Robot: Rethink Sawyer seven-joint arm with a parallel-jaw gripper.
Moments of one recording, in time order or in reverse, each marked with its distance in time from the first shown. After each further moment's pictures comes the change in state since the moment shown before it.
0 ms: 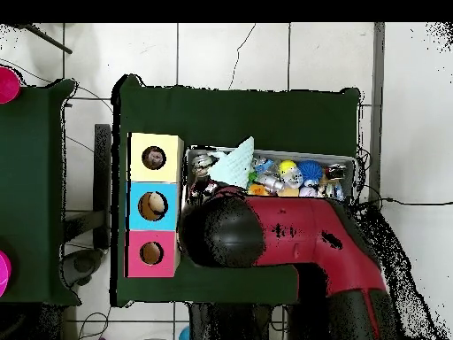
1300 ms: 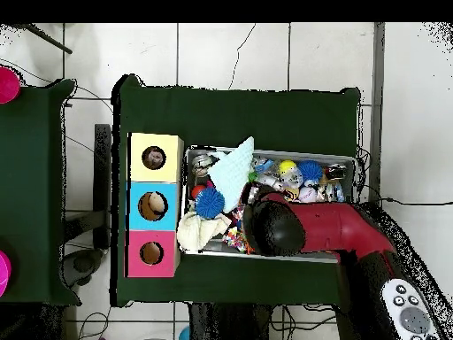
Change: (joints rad) arm -0.144 0.288 0.012 0.025 -0.289 -0.363 0.000
